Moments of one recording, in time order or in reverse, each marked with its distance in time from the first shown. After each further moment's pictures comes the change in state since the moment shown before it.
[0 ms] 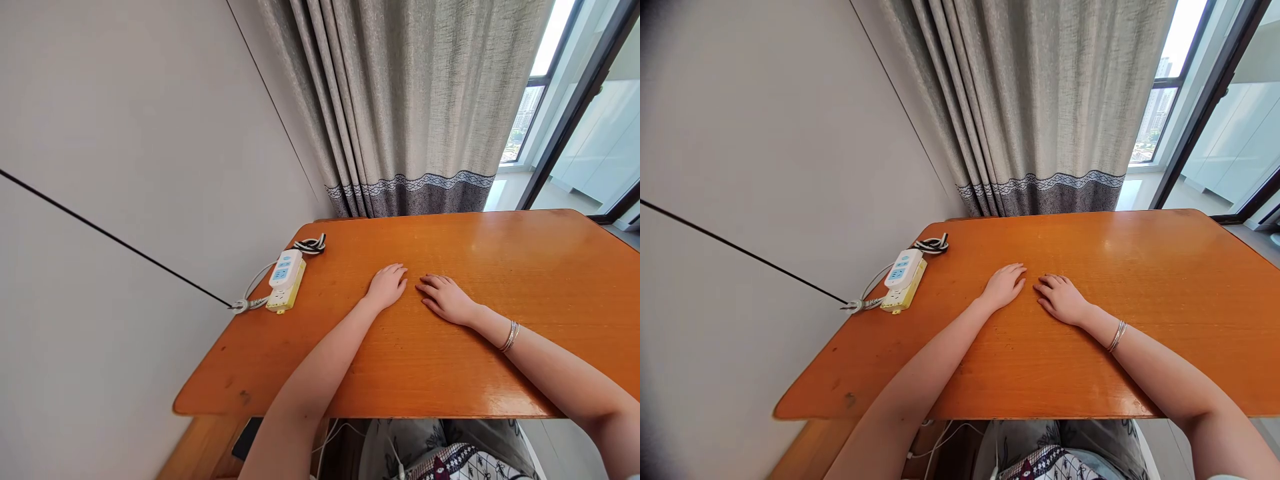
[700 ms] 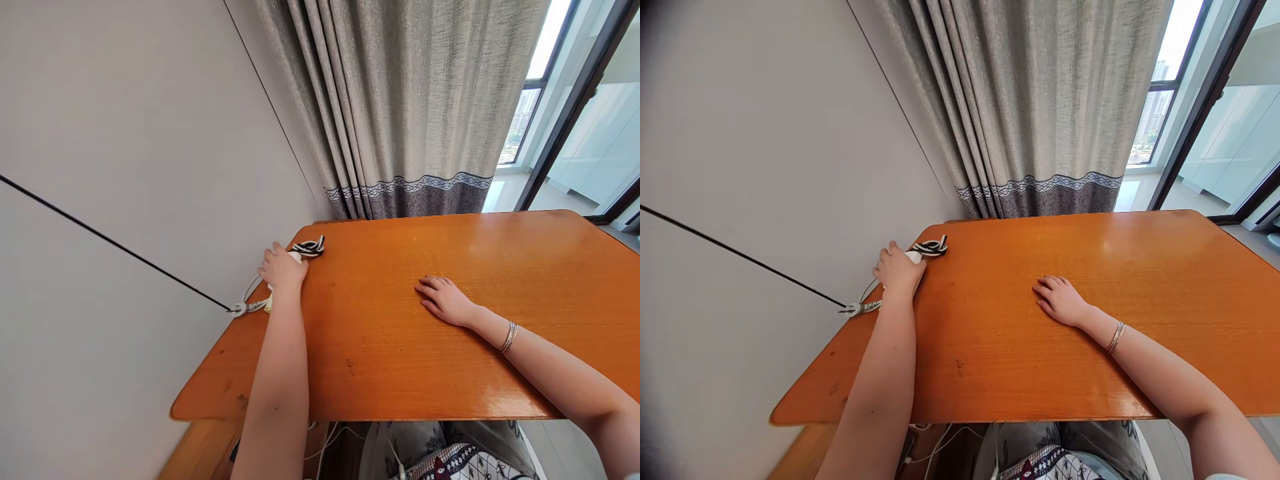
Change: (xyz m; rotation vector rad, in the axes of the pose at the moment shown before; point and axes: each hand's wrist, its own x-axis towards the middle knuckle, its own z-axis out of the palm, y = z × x) left_hand -0.044 -0.145 -0.109 0.190 0.455 -0.981; right_hand 0.000 0.002 0.002 0.032 0.016 0.006
